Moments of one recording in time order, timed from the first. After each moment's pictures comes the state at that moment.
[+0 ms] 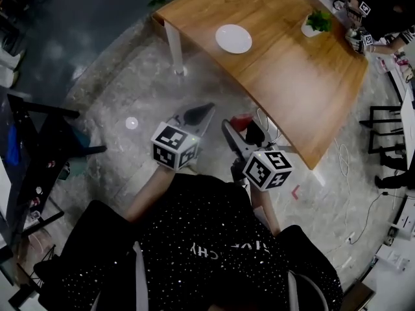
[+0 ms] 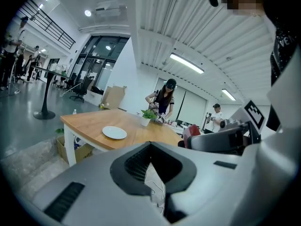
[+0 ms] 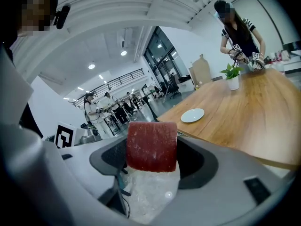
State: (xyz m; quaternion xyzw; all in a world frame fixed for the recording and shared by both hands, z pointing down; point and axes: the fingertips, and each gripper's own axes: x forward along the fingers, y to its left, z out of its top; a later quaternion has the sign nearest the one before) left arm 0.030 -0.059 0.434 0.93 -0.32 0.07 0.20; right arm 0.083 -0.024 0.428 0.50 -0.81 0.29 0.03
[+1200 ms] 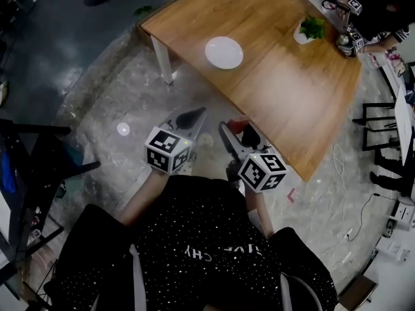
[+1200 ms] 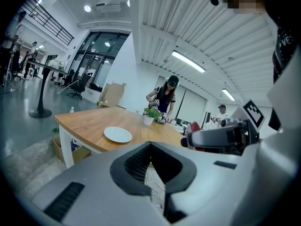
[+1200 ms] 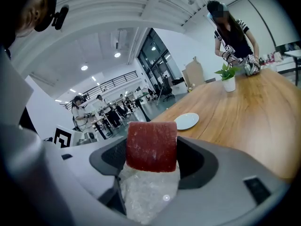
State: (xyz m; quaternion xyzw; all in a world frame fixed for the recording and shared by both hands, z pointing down) left arm 0.033 -0.134 0.459 0.93 -0.30 0.07 0.20; right arm 0.101 -0.097 0.445 0.54 -0.79 0.29 0.02
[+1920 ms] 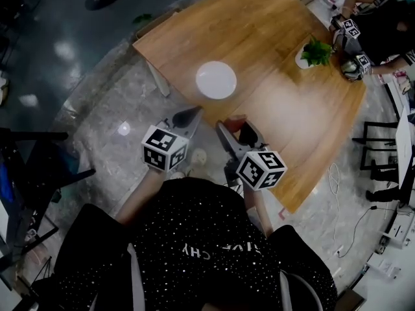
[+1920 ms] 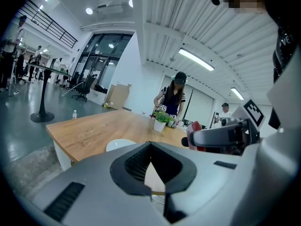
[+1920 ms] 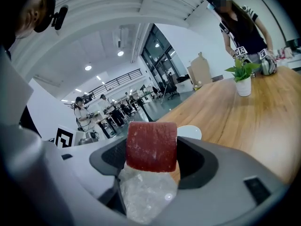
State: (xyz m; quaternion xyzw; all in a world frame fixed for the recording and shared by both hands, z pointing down) left arm 0.078 -0.253 0.453 0.92 -0.34 0.08 0.21; right arm 0.149 -0.220 0.439 0.51 -0.81 0.30 0.02
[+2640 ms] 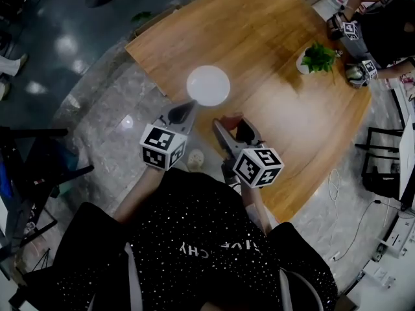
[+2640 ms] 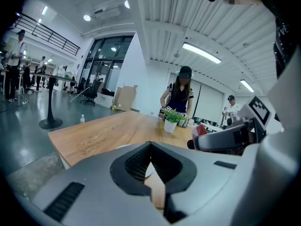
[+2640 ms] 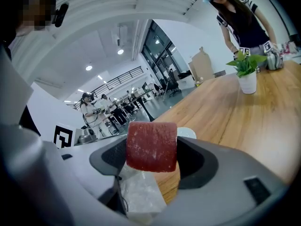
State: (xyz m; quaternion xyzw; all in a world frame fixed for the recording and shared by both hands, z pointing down) left arm 0.105 -0.302 0.463 0.90 -0.39 0.10 0.18; right arm 0.183 -0.264 0.458 0.48 -0.82 0.32 0.03
